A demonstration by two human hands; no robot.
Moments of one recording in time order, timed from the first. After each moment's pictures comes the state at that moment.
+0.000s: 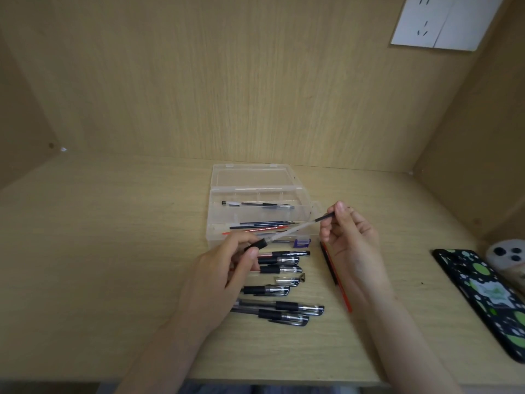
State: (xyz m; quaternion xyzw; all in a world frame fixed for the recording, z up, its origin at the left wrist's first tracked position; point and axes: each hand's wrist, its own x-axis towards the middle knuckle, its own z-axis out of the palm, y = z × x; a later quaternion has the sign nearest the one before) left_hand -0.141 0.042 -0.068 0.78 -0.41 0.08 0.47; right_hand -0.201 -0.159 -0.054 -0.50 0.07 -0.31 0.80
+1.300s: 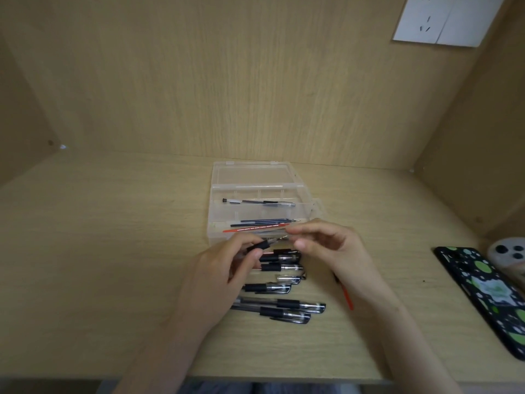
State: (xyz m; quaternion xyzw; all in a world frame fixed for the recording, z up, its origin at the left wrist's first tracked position) left_hand -0.136 0.044 -0.076 0.80 -0.41 0.08 0.44; right_hand -0.217 -0.147 -0.048 -0.75 0.03 -0.16 0.64
